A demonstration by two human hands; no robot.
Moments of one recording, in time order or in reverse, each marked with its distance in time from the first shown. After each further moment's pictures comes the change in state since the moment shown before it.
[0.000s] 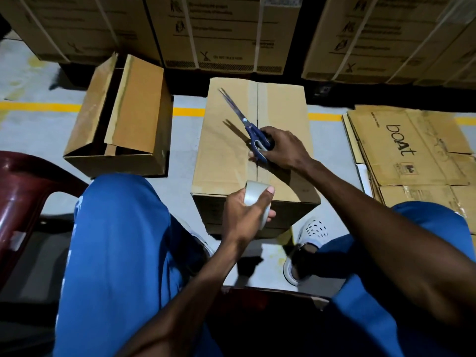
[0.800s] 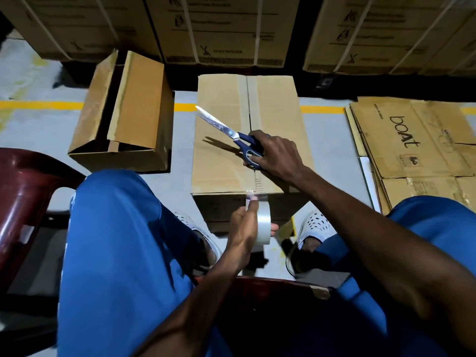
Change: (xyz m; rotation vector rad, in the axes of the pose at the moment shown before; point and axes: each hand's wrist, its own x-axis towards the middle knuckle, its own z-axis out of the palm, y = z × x) left_hand -0.002 -0.042 0.004 -0.038 0.006 -0.355; right_hand -0.024 -0.015 0.022 -0.223 0.155 -0.173
